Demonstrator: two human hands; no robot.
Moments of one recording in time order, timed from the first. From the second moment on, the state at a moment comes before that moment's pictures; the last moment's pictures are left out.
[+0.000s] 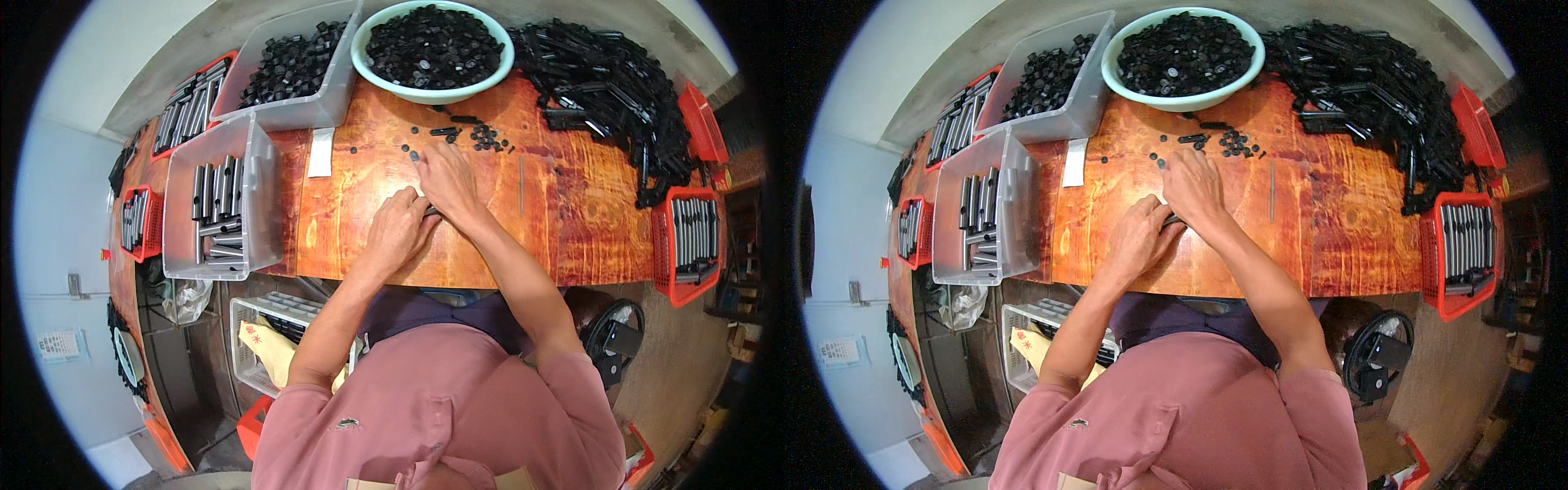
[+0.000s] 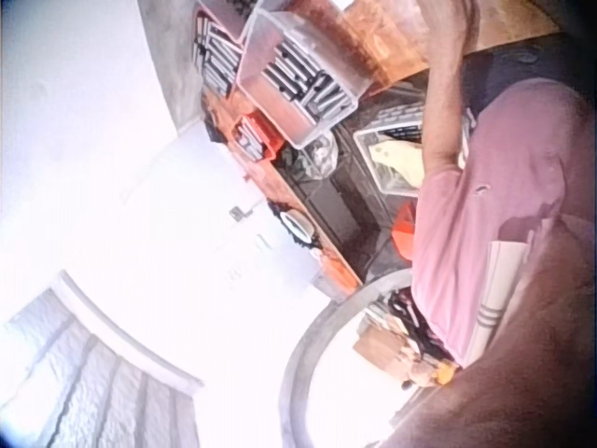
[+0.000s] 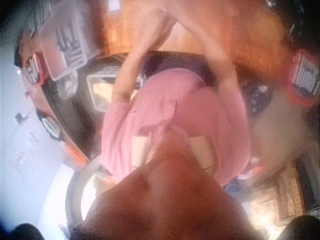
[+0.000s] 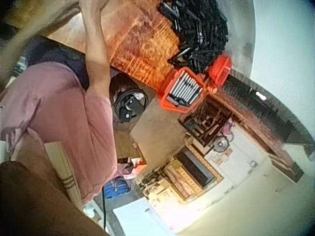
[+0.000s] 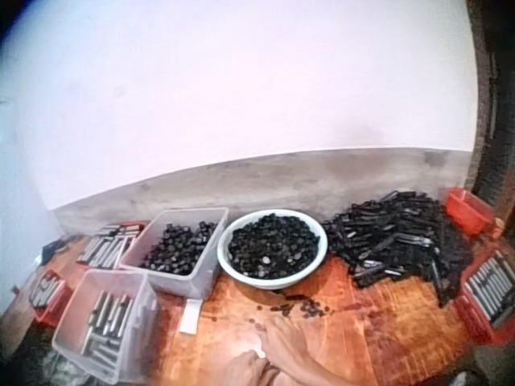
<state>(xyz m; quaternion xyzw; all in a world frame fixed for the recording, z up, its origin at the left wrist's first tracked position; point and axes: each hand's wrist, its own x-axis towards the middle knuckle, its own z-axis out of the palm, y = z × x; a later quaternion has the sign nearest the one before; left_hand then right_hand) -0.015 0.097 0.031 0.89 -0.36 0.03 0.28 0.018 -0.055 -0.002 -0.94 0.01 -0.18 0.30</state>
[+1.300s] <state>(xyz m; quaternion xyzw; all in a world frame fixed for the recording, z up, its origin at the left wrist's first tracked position) -0.047 0.095 0.027 0.33 0.05 -0.32 0.89 -0.111 -0.073 0.021 -0.74 0.10 -0.13 0.65</state>
